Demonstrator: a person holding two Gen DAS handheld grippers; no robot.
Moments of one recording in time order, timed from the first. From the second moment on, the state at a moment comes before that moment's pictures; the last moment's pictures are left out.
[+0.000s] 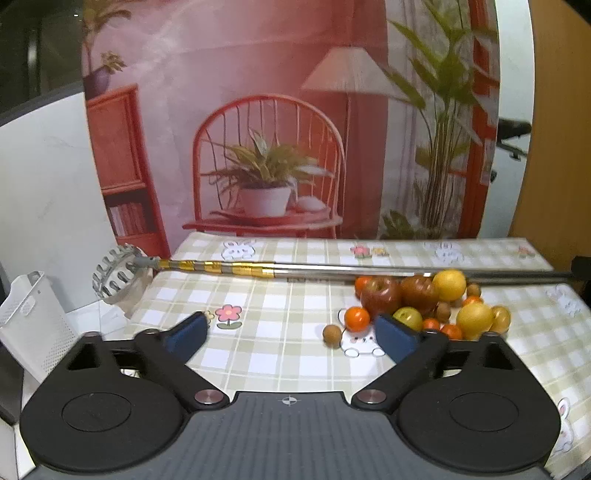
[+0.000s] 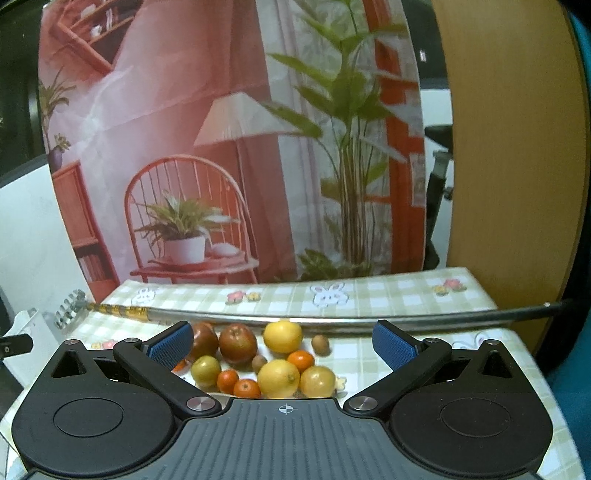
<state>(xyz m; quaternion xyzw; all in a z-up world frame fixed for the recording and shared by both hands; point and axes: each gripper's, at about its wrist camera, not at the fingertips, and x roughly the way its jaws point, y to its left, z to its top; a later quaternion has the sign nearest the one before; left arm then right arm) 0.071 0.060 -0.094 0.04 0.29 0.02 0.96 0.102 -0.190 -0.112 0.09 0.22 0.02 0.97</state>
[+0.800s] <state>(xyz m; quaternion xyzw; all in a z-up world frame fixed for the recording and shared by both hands) 0.230 0.053 -0.227 -0.03 0.39 -0.06 0.92 0.172 -0.195 -0.186 0.10 0.29 0.03 0.95</state>
